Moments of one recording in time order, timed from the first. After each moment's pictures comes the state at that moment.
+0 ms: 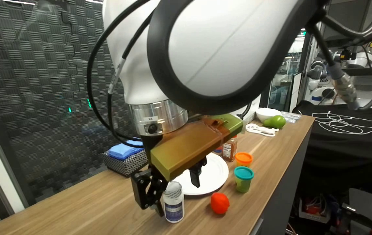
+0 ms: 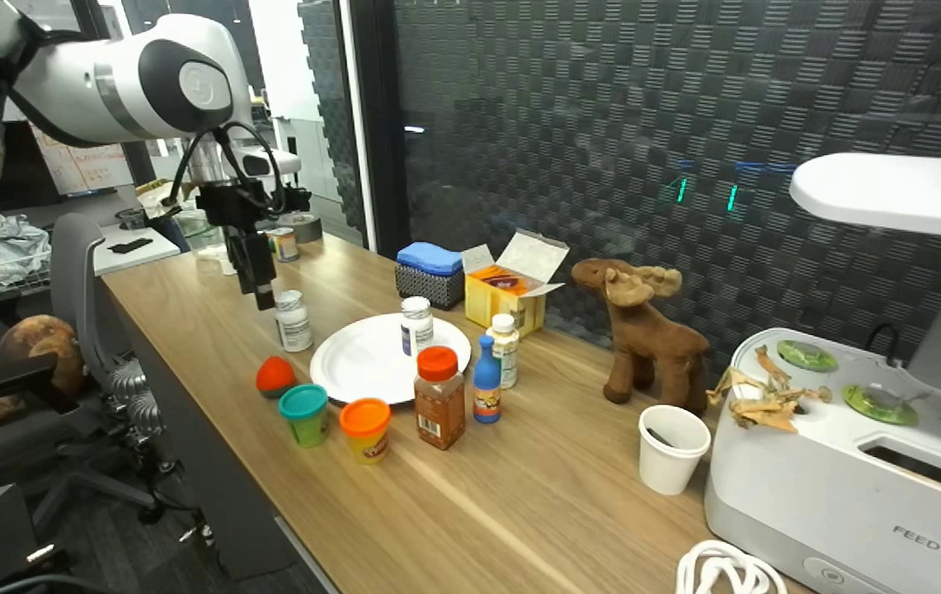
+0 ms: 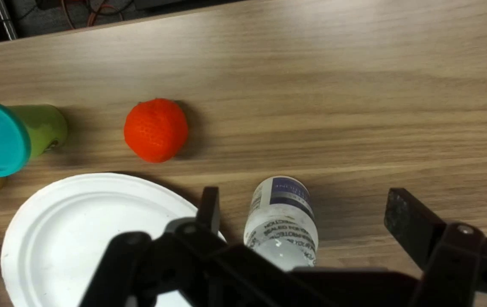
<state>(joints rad) 0.33 0.29 0.18 -2.07 -0.20 2.25 0.75</state>
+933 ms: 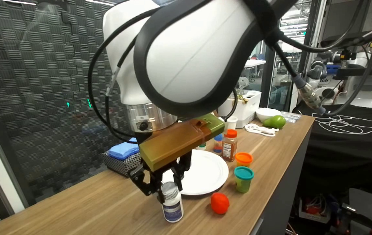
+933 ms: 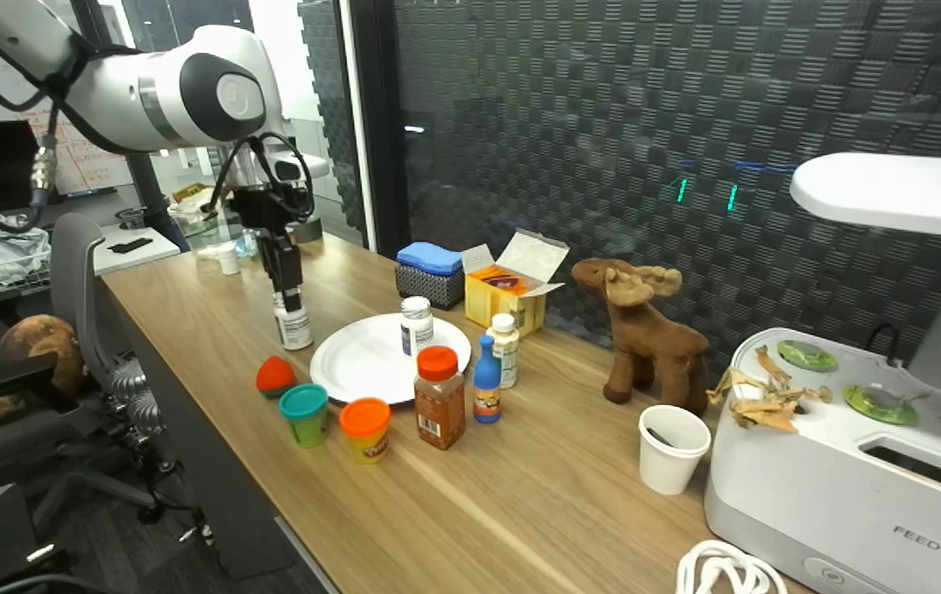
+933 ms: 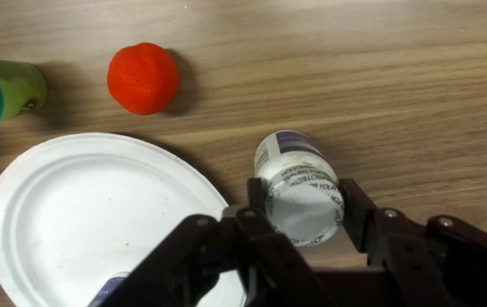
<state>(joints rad) 0.33 0.36 0.14 -1.98 -0.20 2.27 0.75</state>
